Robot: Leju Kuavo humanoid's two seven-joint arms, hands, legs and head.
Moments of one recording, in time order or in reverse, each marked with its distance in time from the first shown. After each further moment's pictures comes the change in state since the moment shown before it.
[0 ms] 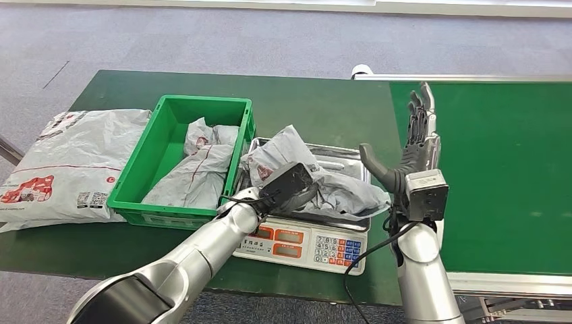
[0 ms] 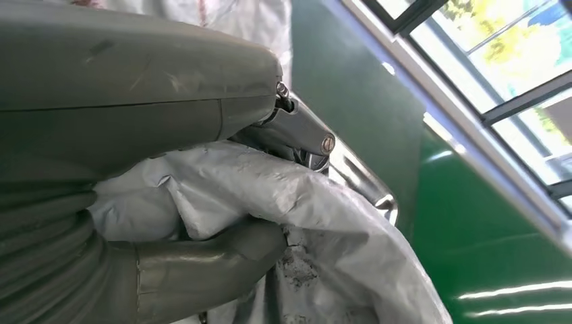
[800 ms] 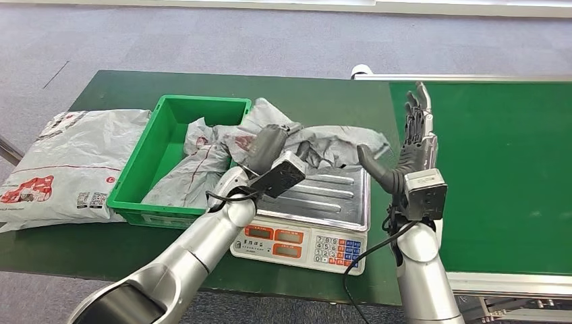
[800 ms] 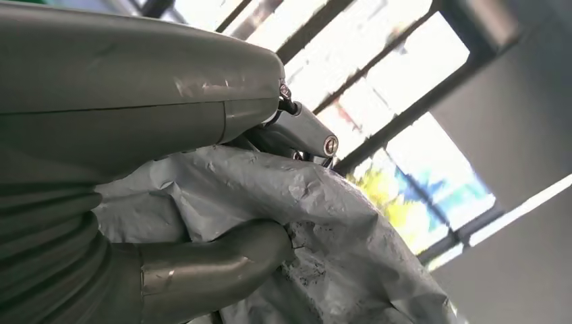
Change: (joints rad) left arm 0.061 0.034 0.029 -0.303 -0.155 0.375 -0.083; right arm 0.000 0.002 0.000 0.005 -0.006 0.016 -0.001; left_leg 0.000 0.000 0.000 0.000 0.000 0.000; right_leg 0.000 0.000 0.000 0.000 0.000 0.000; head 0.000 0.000
